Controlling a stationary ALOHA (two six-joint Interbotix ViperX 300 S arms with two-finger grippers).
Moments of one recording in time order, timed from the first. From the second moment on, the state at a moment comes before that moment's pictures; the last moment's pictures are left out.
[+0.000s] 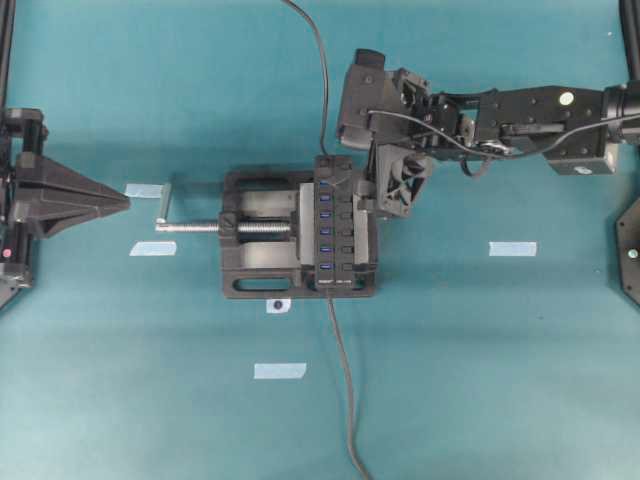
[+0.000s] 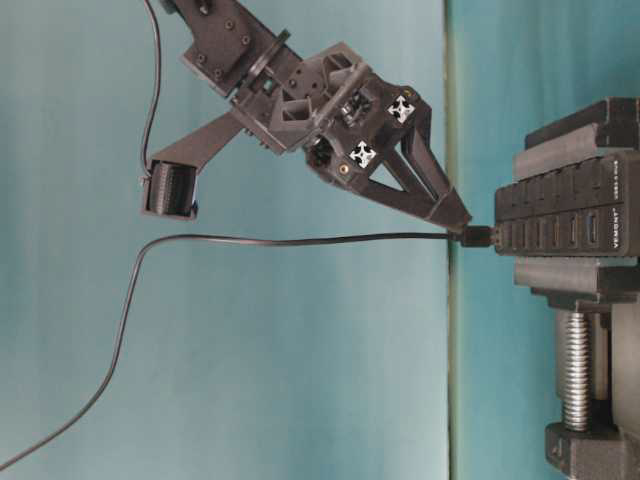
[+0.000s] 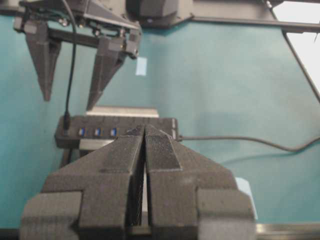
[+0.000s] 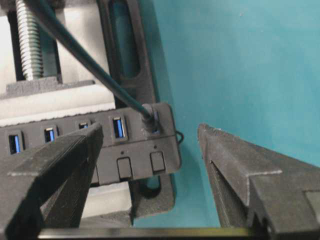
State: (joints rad) left arm 0.01 -0.99 1.18 0.01 -0.04 -0.04; right arm -0.22 0.04 0.57 -0.04 0.19 -0.02
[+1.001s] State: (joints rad) left arm 0.01 -1.01 1.18 0.02 -0.04 -0.04; right arm -0.22 0.06 0.57 -0.04 0.10 -0.02
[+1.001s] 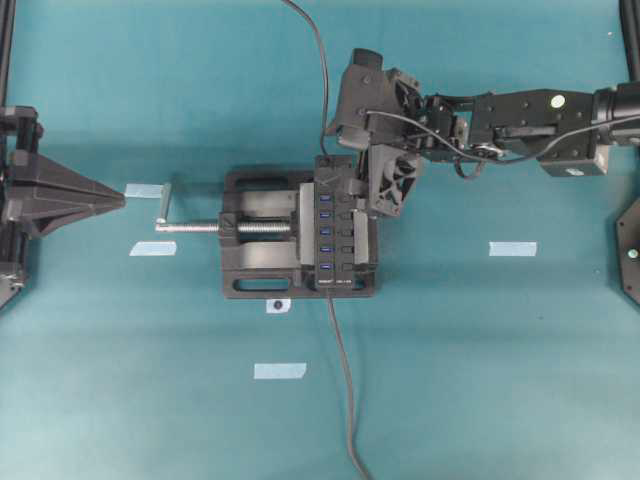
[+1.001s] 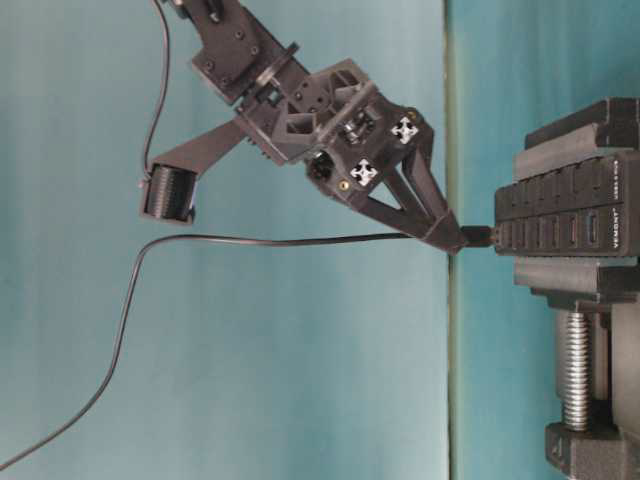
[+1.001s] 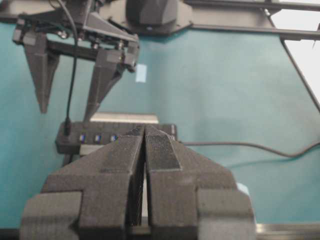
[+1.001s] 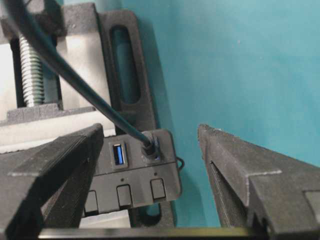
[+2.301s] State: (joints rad) left arm 0.01 -1.01 1.18 0.01 -0.04 -0.04; right arm -0.22 0.09 0.57 -0.04 0.10 -0.02
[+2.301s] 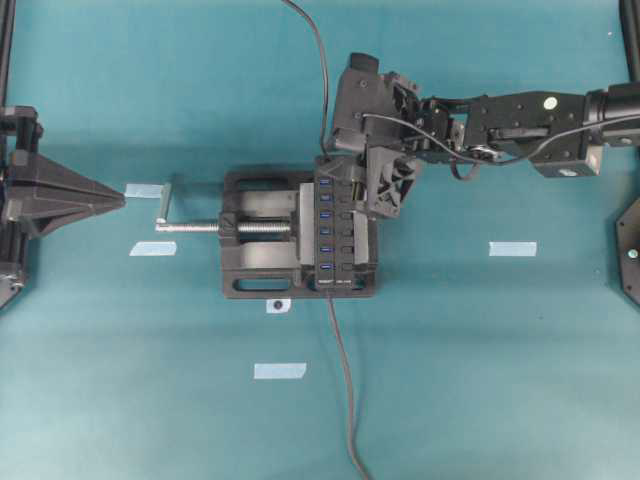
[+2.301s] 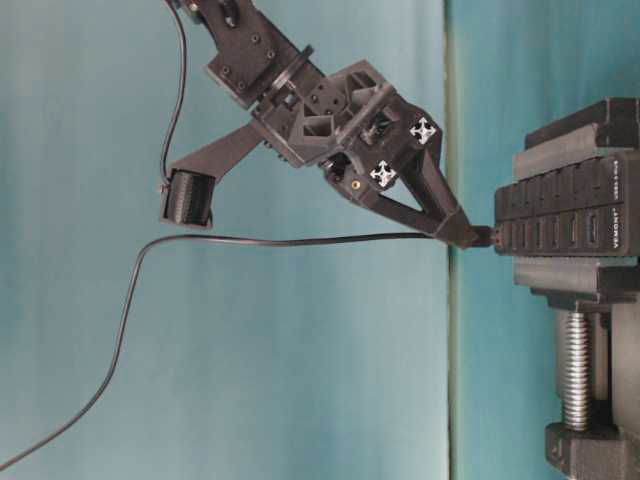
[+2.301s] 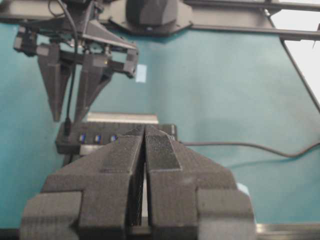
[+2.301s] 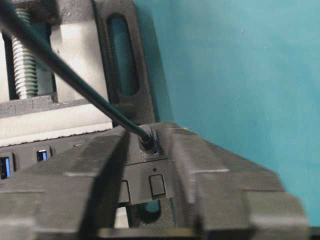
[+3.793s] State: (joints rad) left arm 0.01 -1.01 1.18 0.01 -0.04 -0.05; right arm -0.21 0.09 0.57 -0.04 0.09 -0.02
